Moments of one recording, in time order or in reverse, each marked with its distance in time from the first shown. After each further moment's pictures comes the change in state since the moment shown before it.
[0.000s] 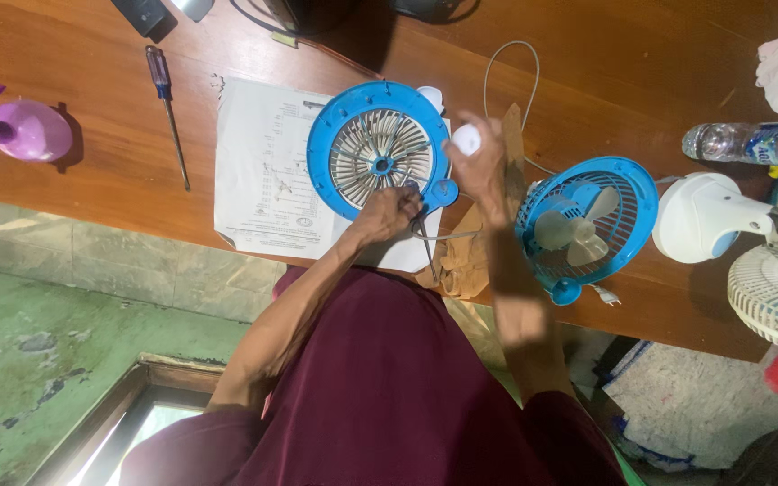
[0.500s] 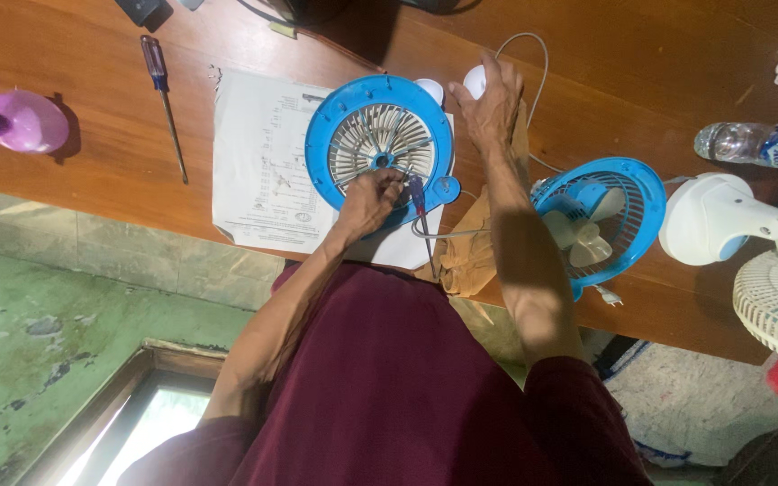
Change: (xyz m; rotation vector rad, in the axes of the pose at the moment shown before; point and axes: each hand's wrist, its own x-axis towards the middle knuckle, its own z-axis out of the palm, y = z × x) left_hand -0.008 0.001 -0.020 -0.098 0.318 0.086; right_hand 0.084 0.019 0.011 -0.246 0.161 -0.160
